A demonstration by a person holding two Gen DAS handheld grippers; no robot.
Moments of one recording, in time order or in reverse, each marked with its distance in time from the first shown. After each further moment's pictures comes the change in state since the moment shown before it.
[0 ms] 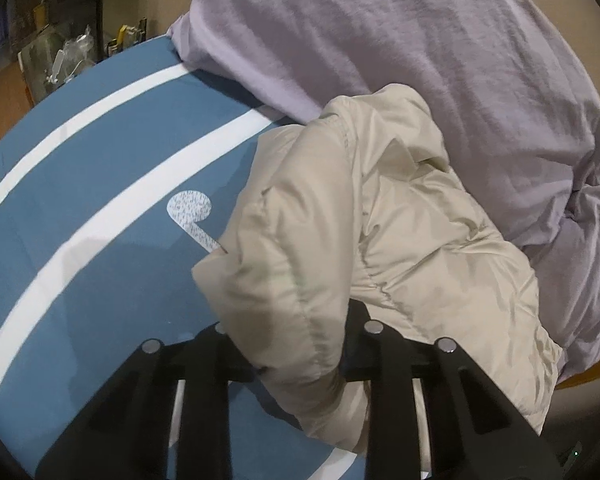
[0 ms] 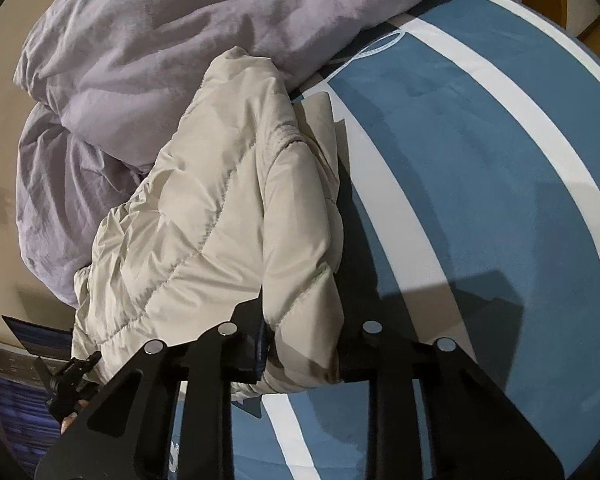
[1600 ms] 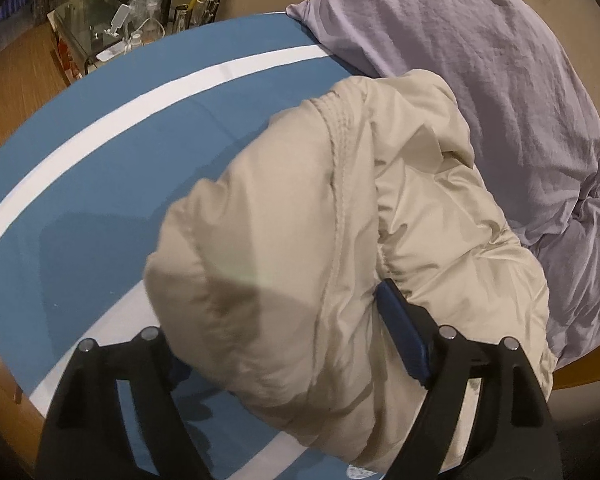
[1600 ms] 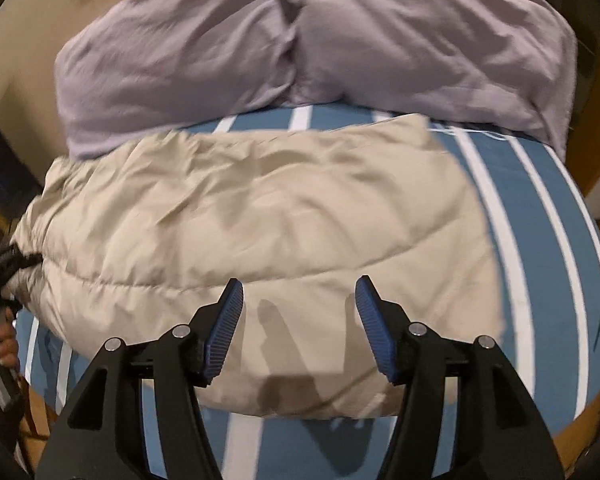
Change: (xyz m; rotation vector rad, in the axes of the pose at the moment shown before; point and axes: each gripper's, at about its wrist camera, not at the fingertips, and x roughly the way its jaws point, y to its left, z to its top) left arm -0.059 0.158 -0.037 -0.102 0.057 0.011; right arm -0.014 0.169 -0.179 -0.625 -0.114 -0.220
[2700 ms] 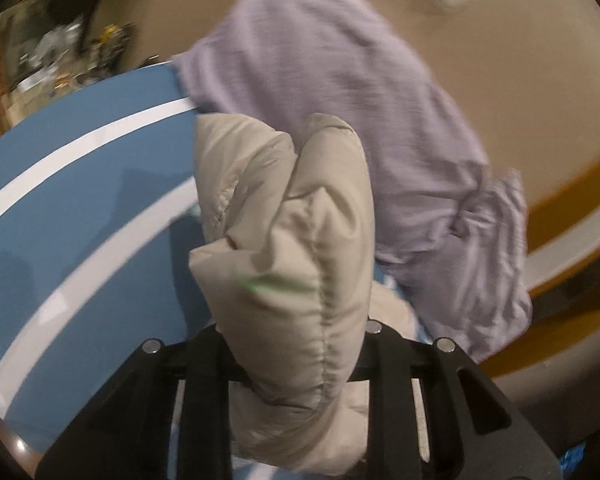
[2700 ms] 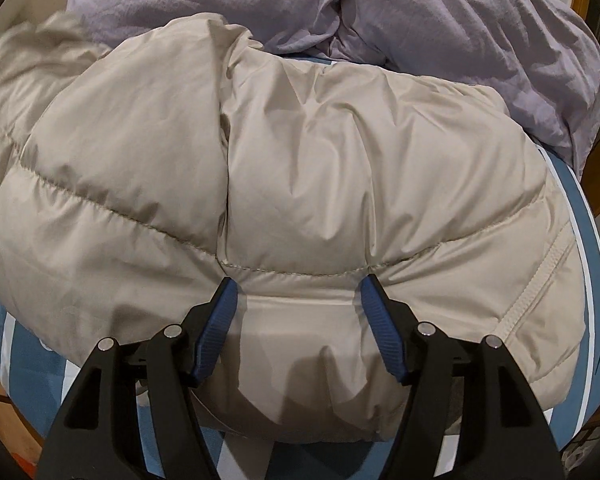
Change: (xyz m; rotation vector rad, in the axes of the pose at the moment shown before) left arm -0.076 -0.085 0.012 0.074 -0.099 -0.388; right arm 0.049 0.035 -0.027 -0.153 0.077 -0.077
